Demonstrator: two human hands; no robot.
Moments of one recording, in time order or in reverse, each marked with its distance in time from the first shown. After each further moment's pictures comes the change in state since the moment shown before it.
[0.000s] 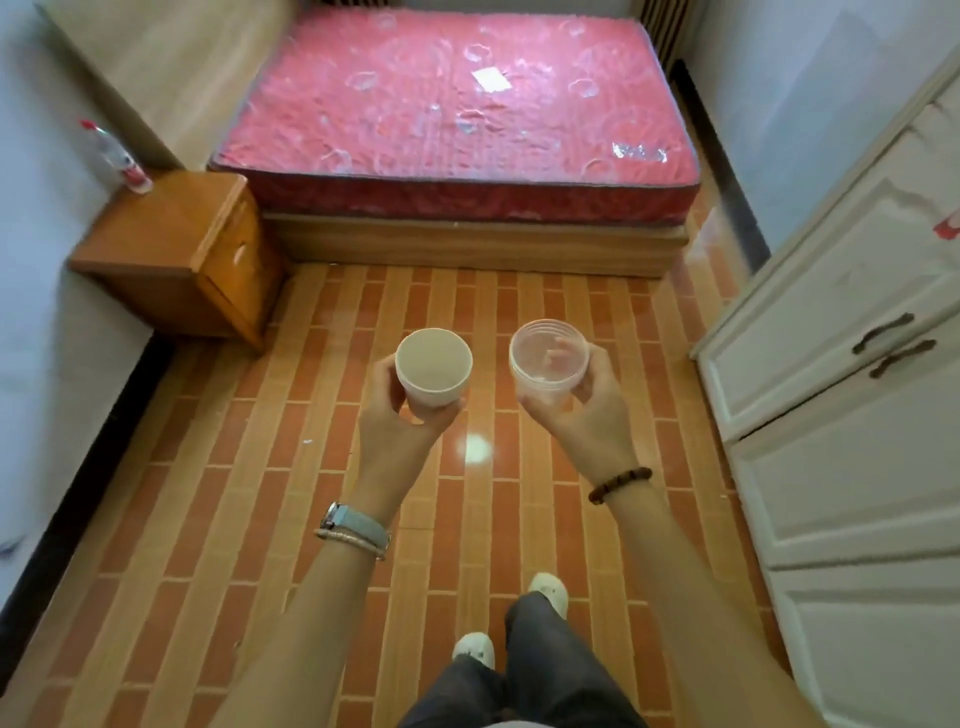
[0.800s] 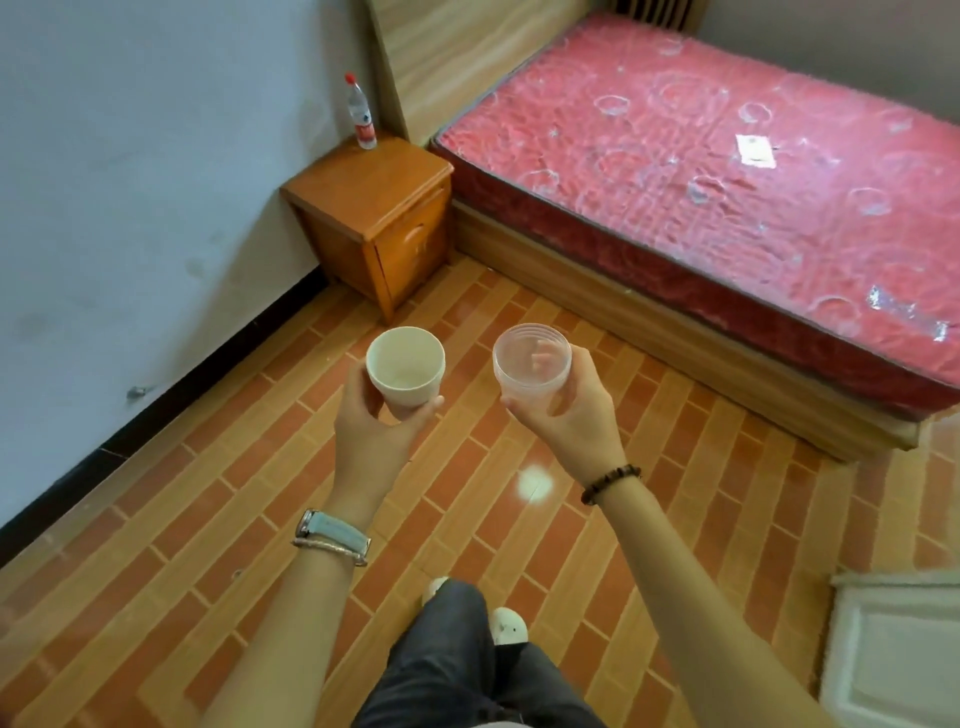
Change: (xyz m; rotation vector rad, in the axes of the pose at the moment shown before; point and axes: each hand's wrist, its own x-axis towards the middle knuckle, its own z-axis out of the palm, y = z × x) left_hand 0.172 -0.027 -0.052 0.010 0.581 -0.229; right_hand 0.260 -0.026 0.152 0.017 -0.613 -0.193
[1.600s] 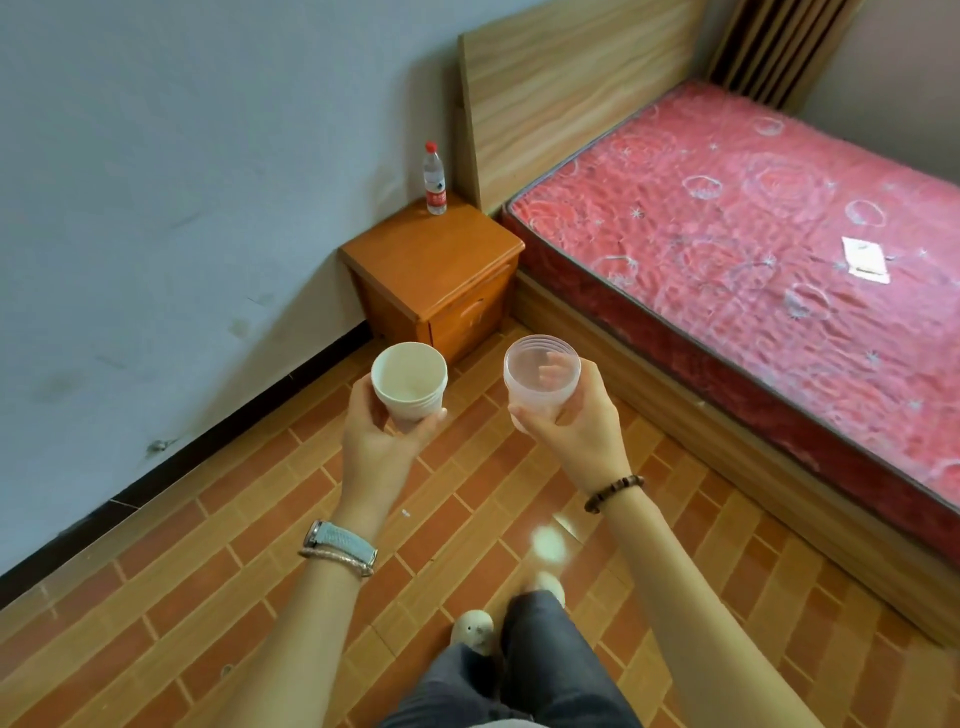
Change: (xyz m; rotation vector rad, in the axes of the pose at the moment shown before) left_hand 0.288 -0.004 -0.027 -0.034 0.166 -0.072; right_hand 0.302 -0.025 0.108 -0.044 -0.088 -0.031
